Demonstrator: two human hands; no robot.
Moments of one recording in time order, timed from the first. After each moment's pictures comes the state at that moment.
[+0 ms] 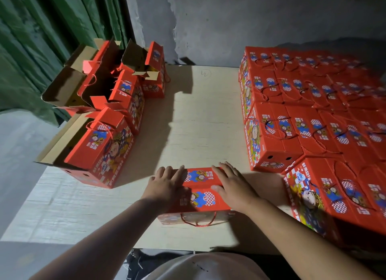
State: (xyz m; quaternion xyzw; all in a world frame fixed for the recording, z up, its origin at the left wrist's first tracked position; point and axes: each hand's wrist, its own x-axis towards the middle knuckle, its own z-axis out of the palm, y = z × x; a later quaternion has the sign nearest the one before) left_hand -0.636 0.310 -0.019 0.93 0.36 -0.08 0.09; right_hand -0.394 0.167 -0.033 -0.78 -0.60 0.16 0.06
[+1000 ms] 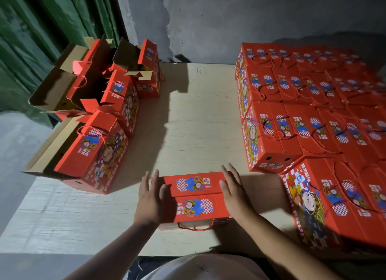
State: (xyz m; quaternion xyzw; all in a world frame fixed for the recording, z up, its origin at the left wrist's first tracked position) left_hand -0.657 0.298 -0.055 0.76 0.53 0.15 0.35; right_hand -0.403 0.156 -0.059 -0.81 -0.40 0.25 0.35
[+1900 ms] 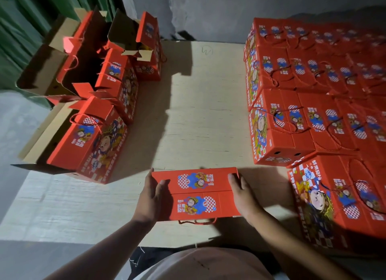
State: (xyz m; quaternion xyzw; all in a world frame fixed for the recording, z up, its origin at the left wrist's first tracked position) left_hand -0.657 0.298 -0.065 0.54 0.54 0.21 0.60; right_hand -0.398 0.156 -0.063 -0.78 -0.15 0.42 0.43
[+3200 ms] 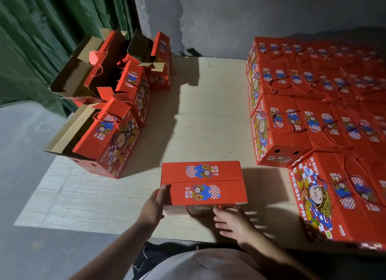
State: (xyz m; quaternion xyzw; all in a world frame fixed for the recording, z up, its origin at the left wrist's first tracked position) left_hand -0.701 0.256 -0.053 0.50 0.59 0.13 0.62; right_hand -0.480 0.099 -0.051 -0.72 -0.02 0.60 0.35
